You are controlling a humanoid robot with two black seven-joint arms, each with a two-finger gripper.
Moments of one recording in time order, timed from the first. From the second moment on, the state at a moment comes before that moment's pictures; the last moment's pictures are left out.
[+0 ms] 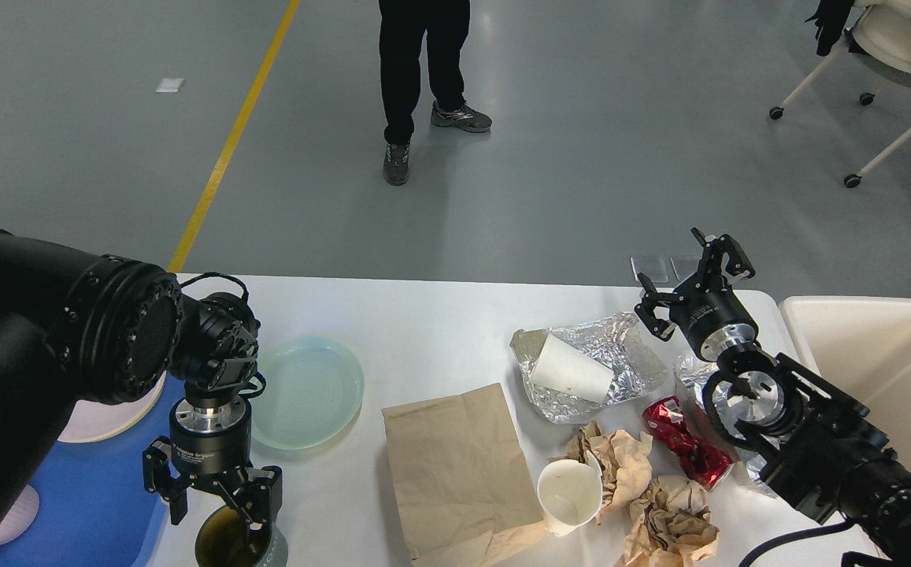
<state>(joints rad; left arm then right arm) -1.52 -0.09 1.56 -0.96 0.16 -0.96 -0.23 0.64 -0.19 0.74 0.50 0.03 0.29 0.31</state>
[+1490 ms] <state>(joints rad) -1.90 -0.09 1.54 -1.09 0.15 -0.96 -0.25 0.64 -0.19 0.74 0.50 0.03 0.29 0.31</state>
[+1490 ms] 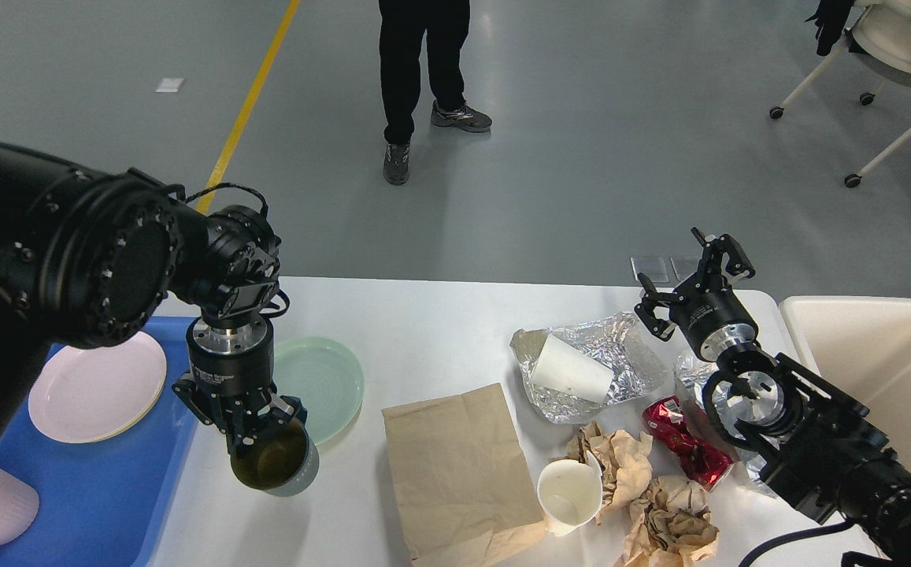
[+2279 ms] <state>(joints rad) -2.08 0.23 1.60 -1.21 0.16 -0.96 -0.23 0.64 -0.19 0.74 0.50 0.03 0.29 0.31</state>
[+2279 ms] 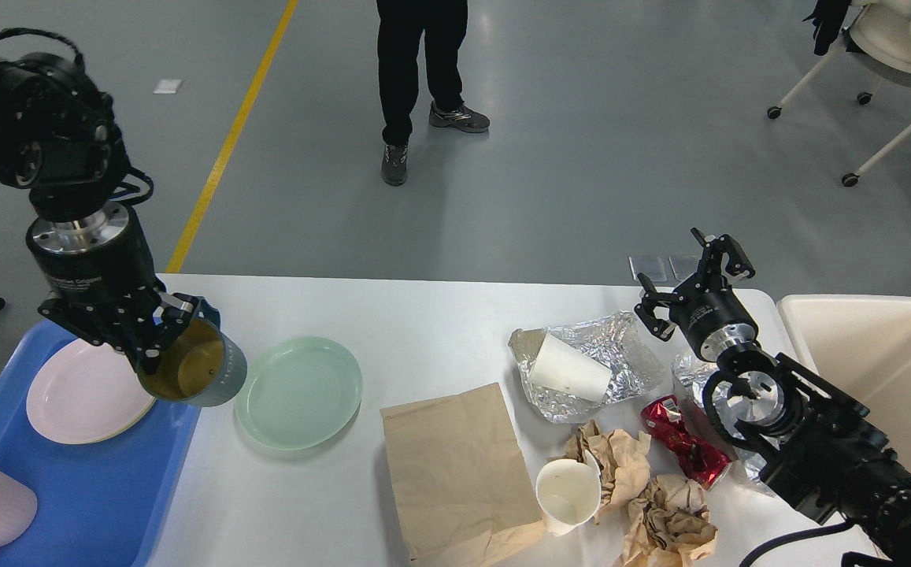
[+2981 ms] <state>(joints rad) -1.44 0.51 1.52 -0.79 0.15 -0.96 -0.24 0.64 -0.19 0.74 0.50 0.03 0.29 0.31</state>
